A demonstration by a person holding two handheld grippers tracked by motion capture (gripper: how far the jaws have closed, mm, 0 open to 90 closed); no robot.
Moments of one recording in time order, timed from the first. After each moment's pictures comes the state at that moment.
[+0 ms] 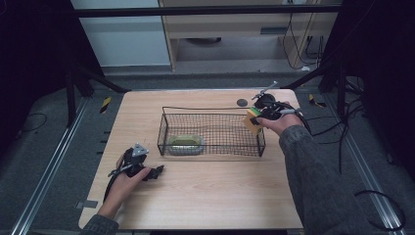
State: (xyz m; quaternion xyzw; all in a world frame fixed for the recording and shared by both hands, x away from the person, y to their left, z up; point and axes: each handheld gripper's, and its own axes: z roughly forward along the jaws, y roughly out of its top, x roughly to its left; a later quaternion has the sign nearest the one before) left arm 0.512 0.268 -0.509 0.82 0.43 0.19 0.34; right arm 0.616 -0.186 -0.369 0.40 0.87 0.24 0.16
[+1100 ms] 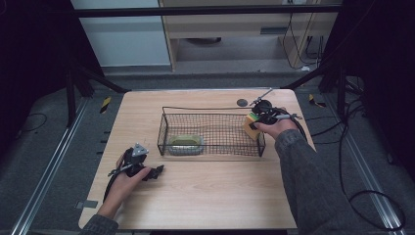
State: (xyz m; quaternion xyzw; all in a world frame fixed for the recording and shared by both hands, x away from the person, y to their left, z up) left arm 0.513 0.268 -0.509 0.82 0.43 0.19 0.34; right arm 0.624 -0.184 -0.401 0.41 0.87 0.22 0.15
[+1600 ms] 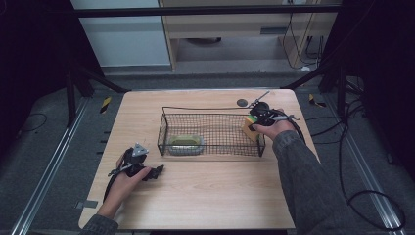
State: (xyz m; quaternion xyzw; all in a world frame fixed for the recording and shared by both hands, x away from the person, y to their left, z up) left arm 0.513 0.268 -0.509 0.82 0.43 0.19 0.34; right arm 0.626 -0.178 -0.409 0.41 0.88 0.20 0.16
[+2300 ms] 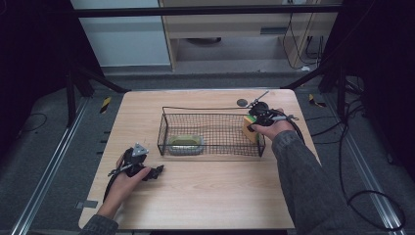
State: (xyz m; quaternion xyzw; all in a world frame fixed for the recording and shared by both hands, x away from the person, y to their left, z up) left arm 0.513 0.268 -0.509 0.82 0.43 0.19 0.34; right arm 0.624 -0.176 -0.407 0.41 0.87 0.20 0.16
